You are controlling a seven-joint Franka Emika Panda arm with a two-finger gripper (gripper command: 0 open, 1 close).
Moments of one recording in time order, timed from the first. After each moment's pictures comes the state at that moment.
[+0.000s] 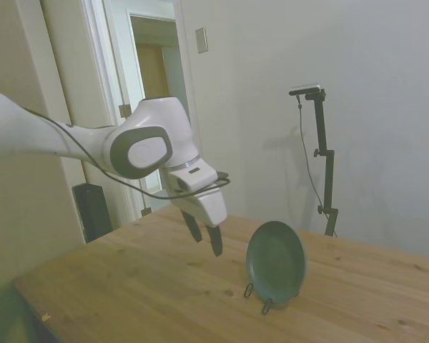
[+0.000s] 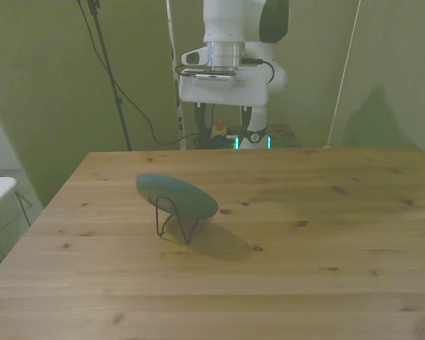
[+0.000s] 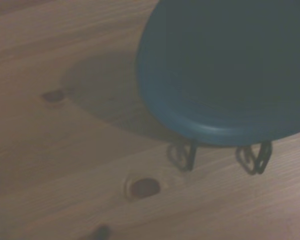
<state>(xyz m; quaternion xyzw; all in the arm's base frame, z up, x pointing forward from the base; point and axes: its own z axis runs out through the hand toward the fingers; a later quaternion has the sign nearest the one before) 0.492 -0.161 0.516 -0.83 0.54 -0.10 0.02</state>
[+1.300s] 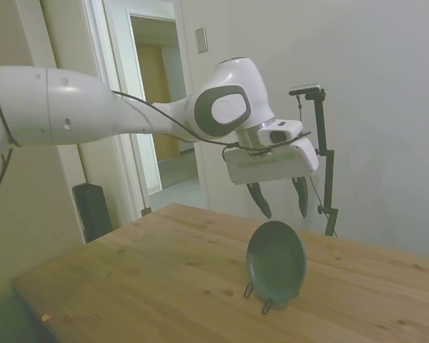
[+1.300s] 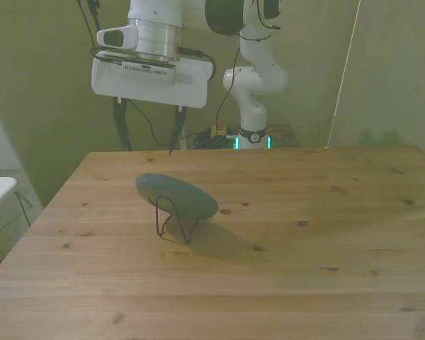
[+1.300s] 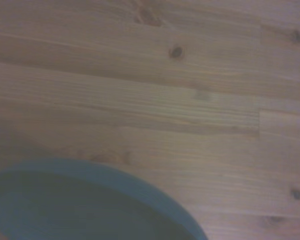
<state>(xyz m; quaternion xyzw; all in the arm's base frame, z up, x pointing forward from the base) 0.604 -0.274 0.565 -0.93 0.35 -0.12 -0.07</state>
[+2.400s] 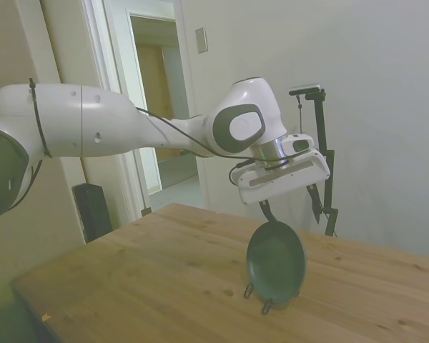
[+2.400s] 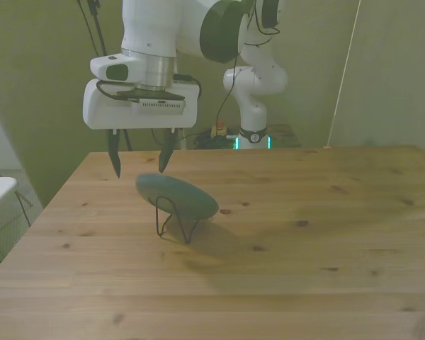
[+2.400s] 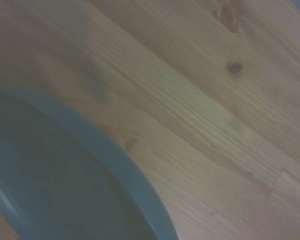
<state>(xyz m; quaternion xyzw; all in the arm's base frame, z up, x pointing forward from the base) 0.626 -0.287 0.526 -0.98 0.11 -0.10 -0.12</state>
